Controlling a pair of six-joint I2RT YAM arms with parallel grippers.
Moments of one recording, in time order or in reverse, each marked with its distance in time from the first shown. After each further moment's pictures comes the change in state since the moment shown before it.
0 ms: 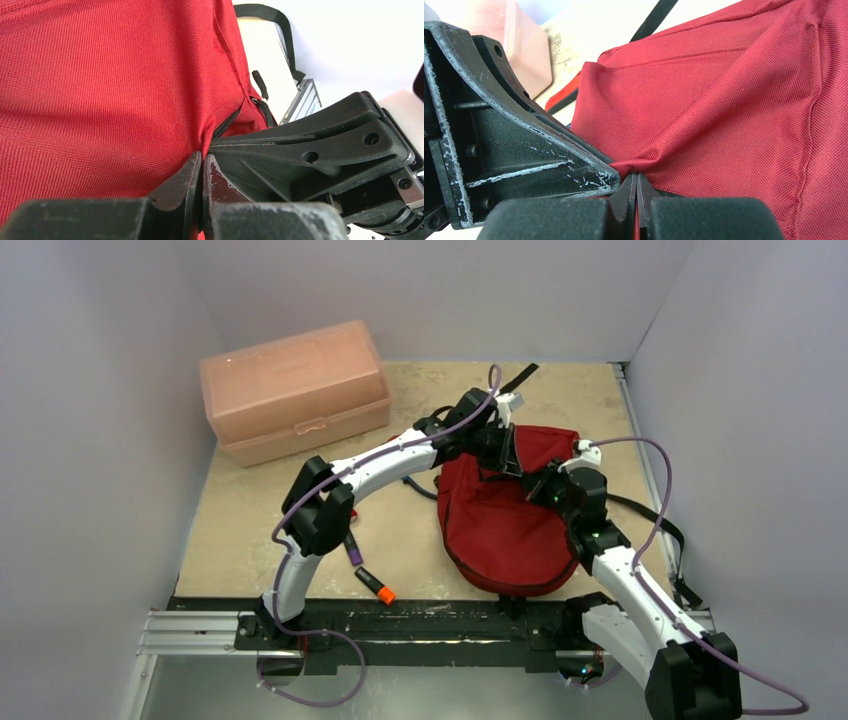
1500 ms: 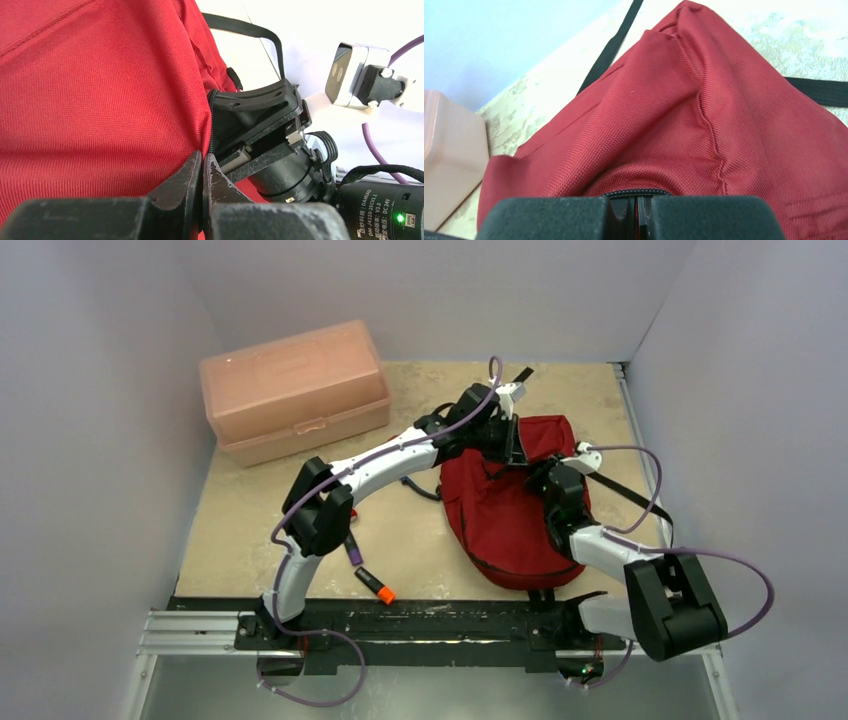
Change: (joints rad) left arm -0.008 0.000 0.034 0.039 -0.054 0.000; right arm 0.036 0.359 -0.077 0.513 0.410 0.071
